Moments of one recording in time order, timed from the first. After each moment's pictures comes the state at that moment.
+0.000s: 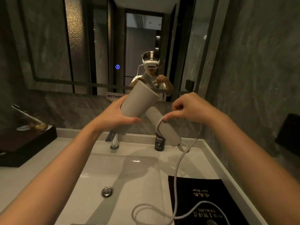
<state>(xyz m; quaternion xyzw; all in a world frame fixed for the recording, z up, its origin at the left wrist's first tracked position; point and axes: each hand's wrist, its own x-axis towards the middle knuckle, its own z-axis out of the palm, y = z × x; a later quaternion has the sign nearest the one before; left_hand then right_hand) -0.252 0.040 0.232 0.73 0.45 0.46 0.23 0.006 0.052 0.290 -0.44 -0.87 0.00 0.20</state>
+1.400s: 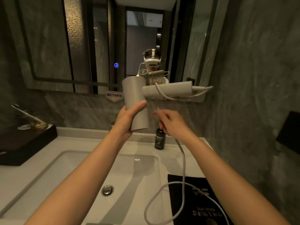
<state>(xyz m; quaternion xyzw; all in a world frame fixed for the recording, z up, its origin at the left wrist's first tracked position) -0.193 0.057 0.208 0.42 0.34 0.67 0.52 -0.031 0.070 0.215 -0.44 -0.75 0.28 0.41</state>
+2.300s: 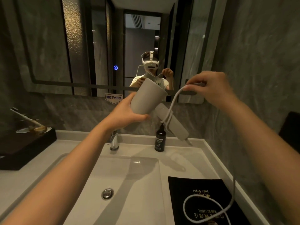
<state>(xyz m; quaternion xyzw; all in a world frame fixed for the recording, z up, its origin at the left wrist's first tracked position) -0.221 0.051 0.242 0.73 0.47 0.46 0.18 0.045 0.061 0.321 -0.42 -0.80 -0.11 0.41</state>
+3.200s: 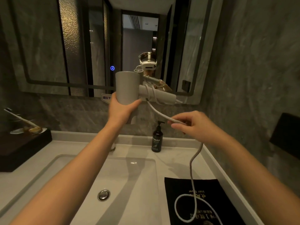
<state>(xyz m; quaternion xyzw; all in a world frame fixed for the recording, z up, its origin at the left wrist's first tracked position) -0.202 0.068 0.234 0.49 0.48 0.69 0.23 0.037 0.031 0.250 -0.45 -0.84 0.13 0.28</state>
